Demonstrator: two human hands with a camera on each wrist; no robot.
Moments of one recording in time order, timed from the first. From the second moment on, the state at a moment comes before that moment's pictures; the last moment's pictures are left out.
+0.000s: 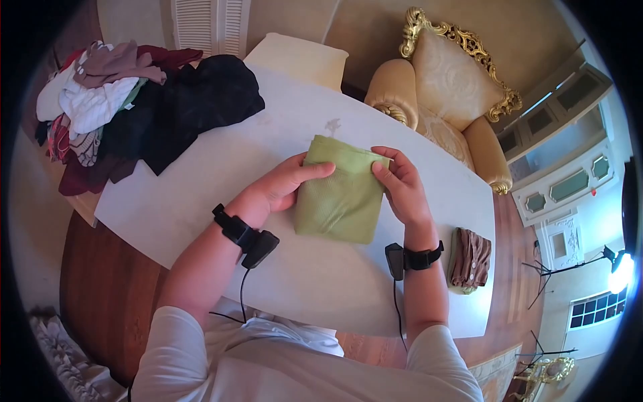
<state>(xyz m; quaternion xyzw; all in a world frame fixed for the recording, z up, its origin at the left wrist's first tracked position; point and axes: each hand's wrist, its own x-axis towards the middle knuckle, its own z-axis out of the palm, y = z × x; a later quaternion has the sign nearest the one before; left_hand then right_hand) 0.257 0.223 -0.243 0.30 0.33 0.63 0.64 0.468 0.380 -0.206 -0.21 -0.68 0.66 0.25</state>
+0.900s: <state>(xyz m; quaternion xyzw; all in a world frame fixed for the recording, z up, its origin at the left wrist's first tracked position) 0.251 0.226 -0.246 0.26 0.34 0.68 0.59 0.457 0.375 -0.218 -0.29 -0.57 0.73 0.25</state>
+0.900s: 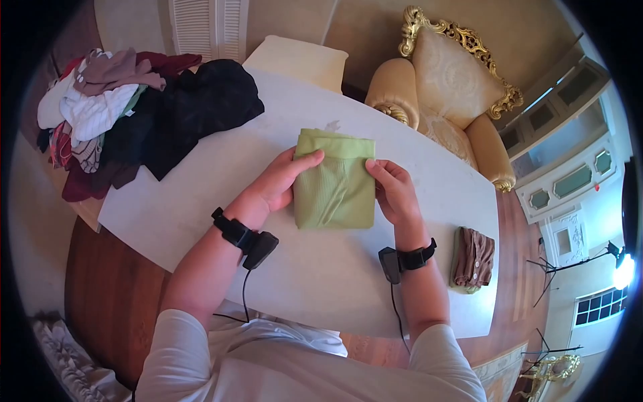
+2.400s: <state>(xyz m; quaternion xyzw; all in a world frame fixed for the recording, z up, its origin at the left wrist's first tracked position) 0.258 0.223 -0.243 0.40 0.39 0.60 0.57 0.464 0.382 -0.218 -0.25 -0.49 0.77 0.31</state>
